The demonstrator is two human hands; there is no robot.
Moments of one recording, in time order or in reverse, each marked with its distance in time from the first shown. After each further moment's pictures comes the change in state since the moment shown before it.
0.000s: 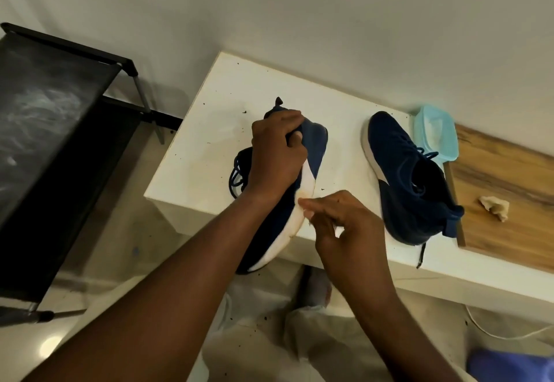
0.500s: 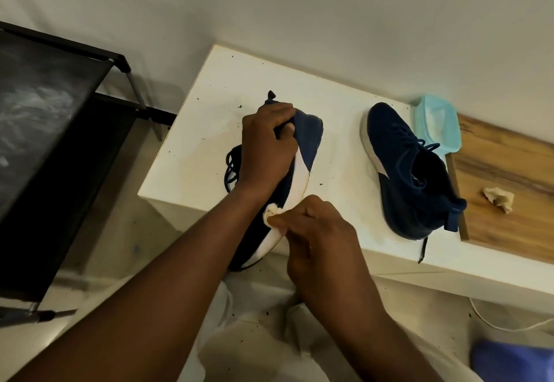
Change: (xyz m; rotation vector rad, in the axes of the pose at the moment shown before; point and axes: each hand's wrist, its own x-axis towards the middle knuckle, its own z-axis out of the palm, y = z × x) left_hand 0.001 -0.003 -0.004 -0.053 0.005 -0.013; right_hand -0.015 -0.019 0.013 -0.182 -0.114 -0.152
